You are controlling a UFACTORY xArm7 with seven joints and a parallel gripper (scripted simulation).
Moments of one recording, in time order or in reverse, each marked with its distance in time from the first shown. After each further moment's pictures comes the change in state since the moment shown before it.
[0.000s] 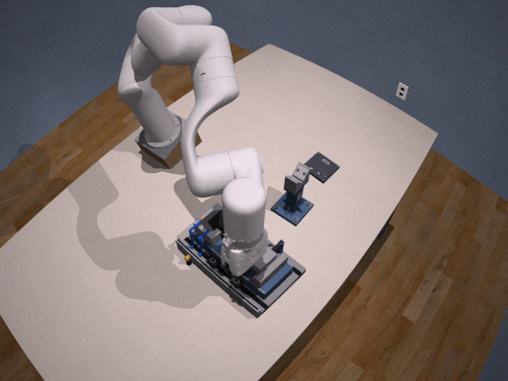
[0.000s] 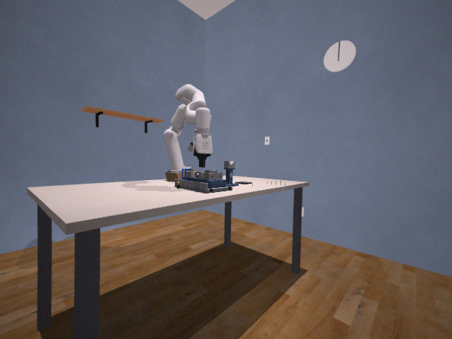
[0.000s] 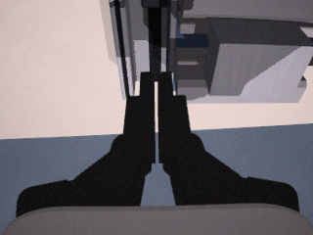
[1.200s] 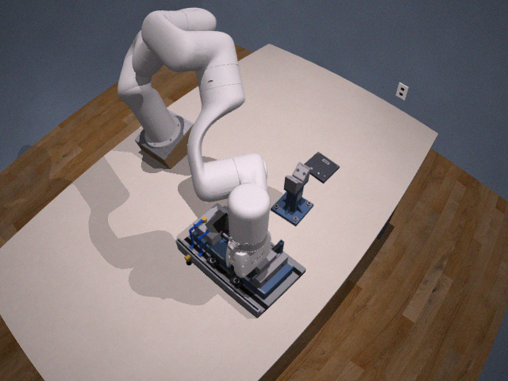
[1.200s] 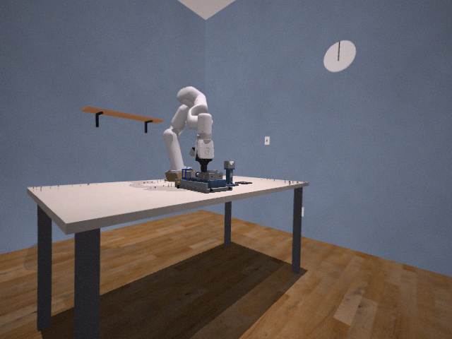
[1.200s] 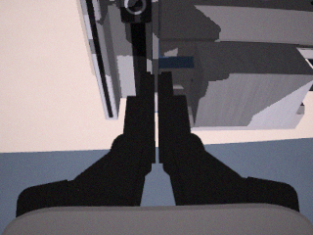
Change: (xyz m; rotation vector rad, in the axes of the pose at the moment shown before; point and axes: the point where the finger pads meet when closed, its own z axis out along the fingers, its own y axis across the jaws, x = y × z) arm 0.001 0.013 0.026 -0.004 0.003 -0.006
